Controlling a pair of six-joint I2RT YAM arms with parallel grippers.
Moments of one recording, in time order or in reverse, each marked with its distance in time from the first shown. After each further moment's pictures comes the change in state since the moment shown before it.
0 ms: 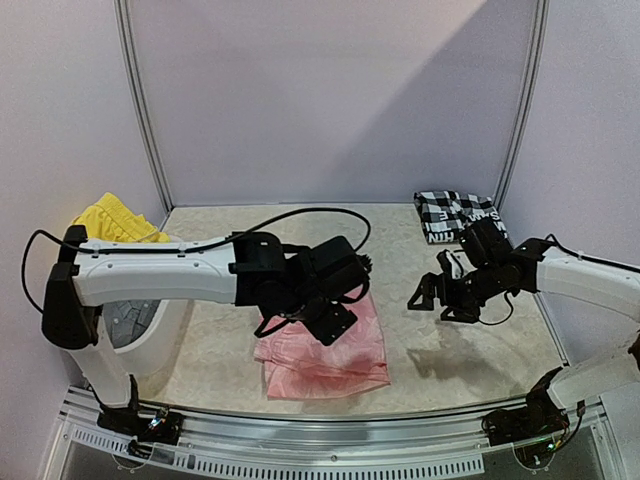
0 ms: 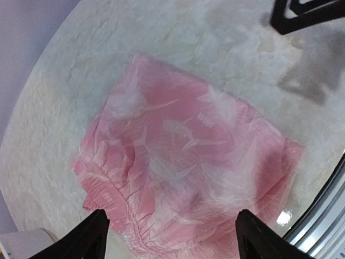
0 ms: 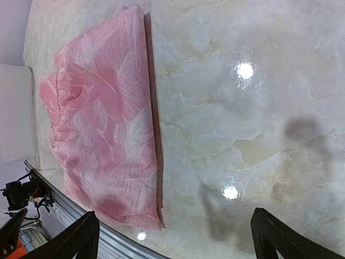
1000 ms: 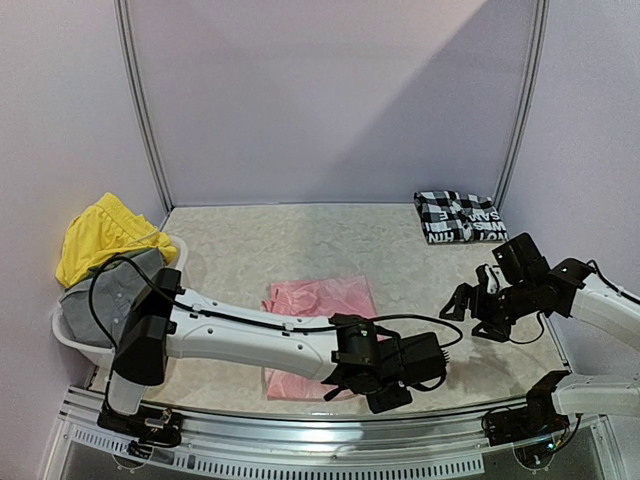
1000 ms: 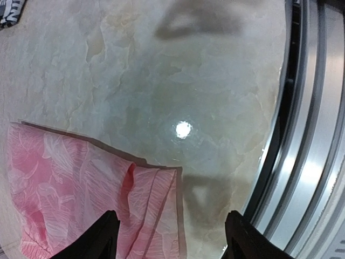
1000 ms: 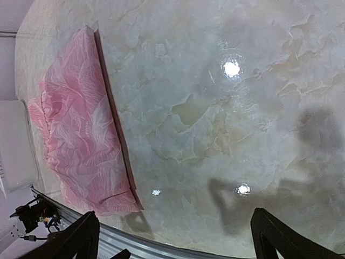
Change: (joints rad) left arm -0.238 0.403 0.282 0.042 0.078 0.198; right arm -0.088 -0.311 -0.151 -0.153 0.058 0.120
